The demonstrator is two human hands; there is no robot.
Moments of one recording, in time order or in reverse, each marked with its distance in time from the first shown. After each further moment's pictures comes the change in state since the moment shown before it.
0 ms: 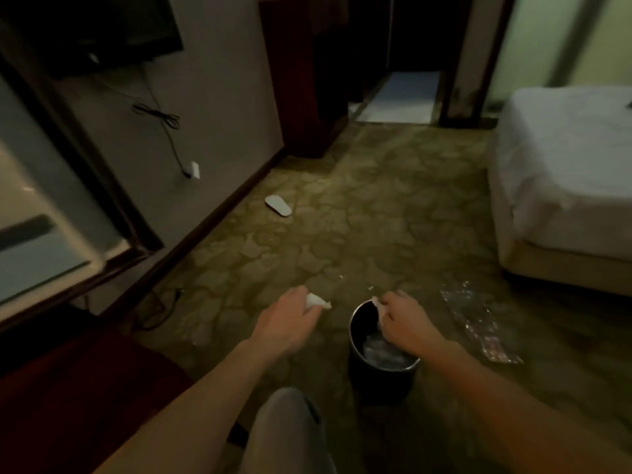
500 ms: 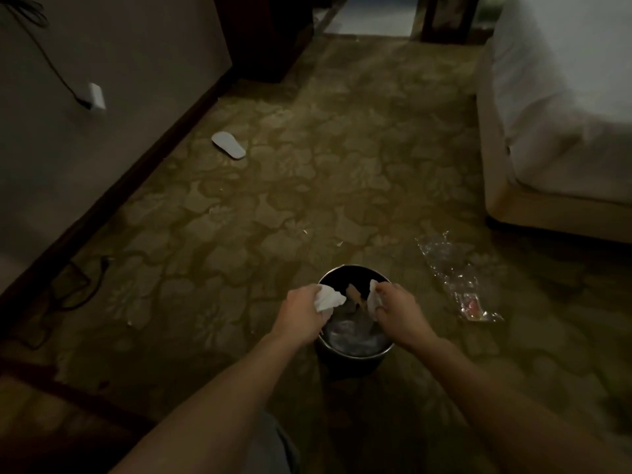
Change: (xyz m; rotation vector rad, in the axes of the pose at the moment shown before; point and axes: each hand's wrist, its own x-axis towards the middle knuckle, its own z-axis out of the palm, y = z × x) left_hand 0.152 -0.004 0.181 -0.159 -0.232 -0.051; right_hand 0.089 0.128 0.086 0.187 -0.021 0.227
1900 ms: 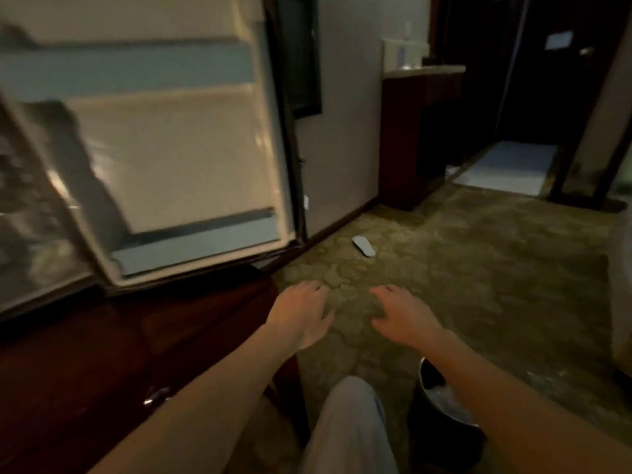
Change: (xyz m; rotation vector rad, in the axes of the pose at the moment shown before) left_hand -0.369 -0.020 -0.225 0.627 0.538 0.009; right_hand -0.217 -0.296 -0.058 -0.392 0.013 -0.685
